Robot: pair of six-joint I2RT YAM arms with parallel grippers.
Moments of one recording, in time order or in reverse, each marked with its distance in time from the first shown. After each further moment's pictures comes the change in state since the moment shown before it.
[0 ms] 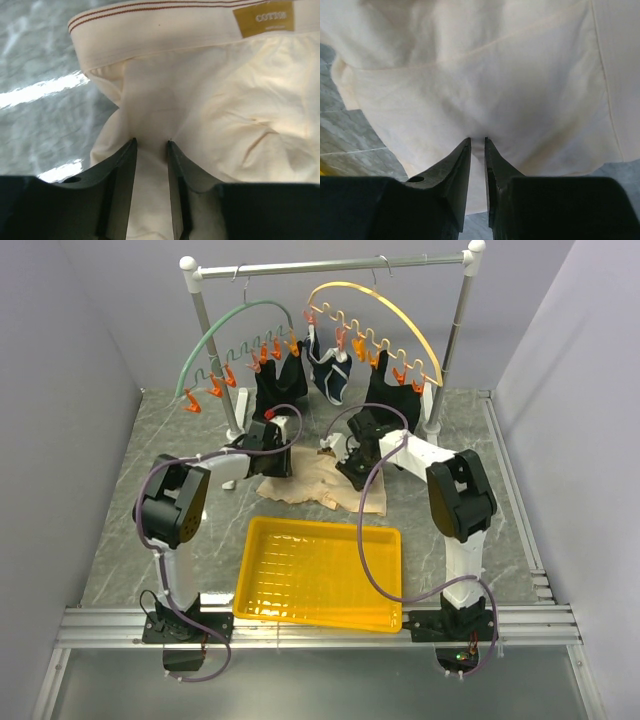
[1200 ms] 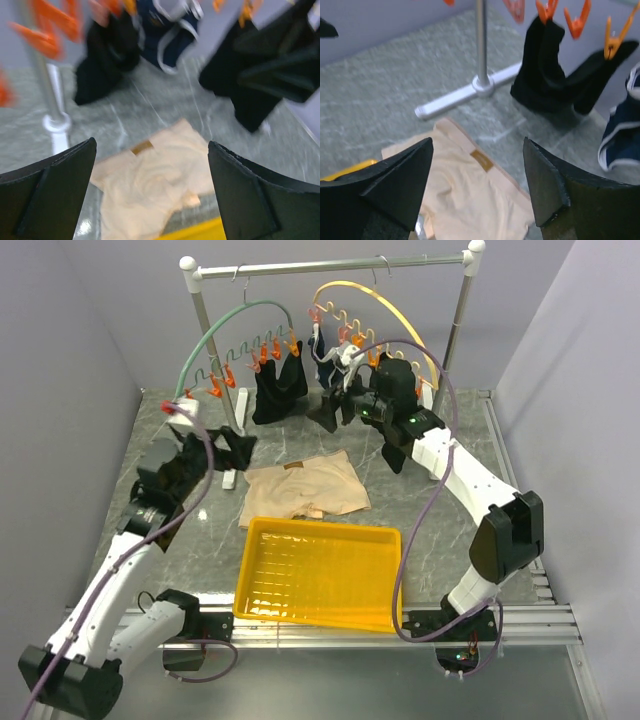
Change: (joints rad) left arm 0.077 -1.055 -0.332 0.020 0.017 0.020; right arm 0.018 -0.378 0.020 0.611 -0.309 0.432
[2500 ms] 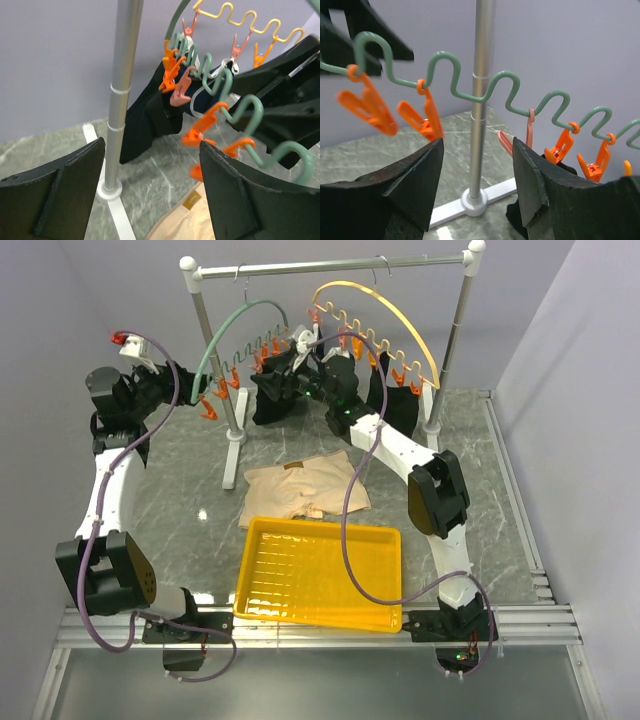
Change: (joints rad) left arm 0.521 0.521 0.383 0.259 0.569 -0.010; right arm 0.132 0.512 0.407 0.608 0.039 0.190
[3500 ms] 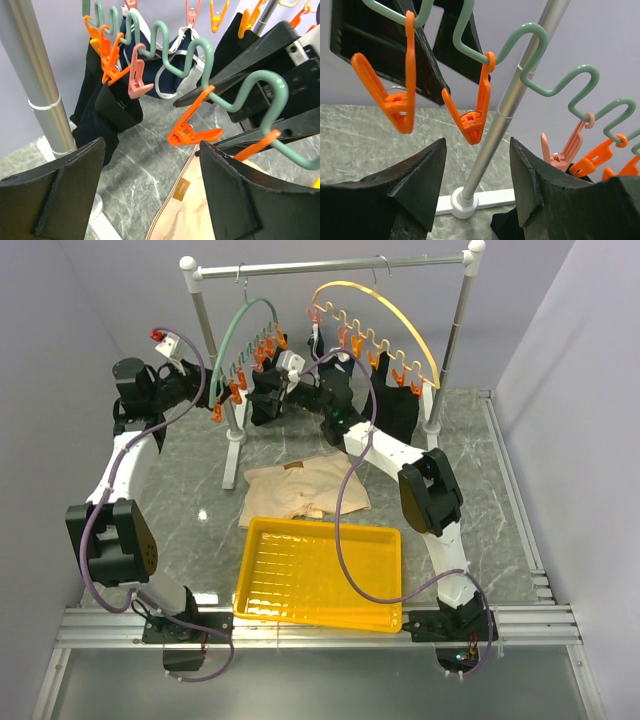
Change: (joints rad) left arm -0.082 0.170 0.085 0.039 0.215 0.104; right arm 0.014 0.059 -0.063 0.148 -0.187 -0.193
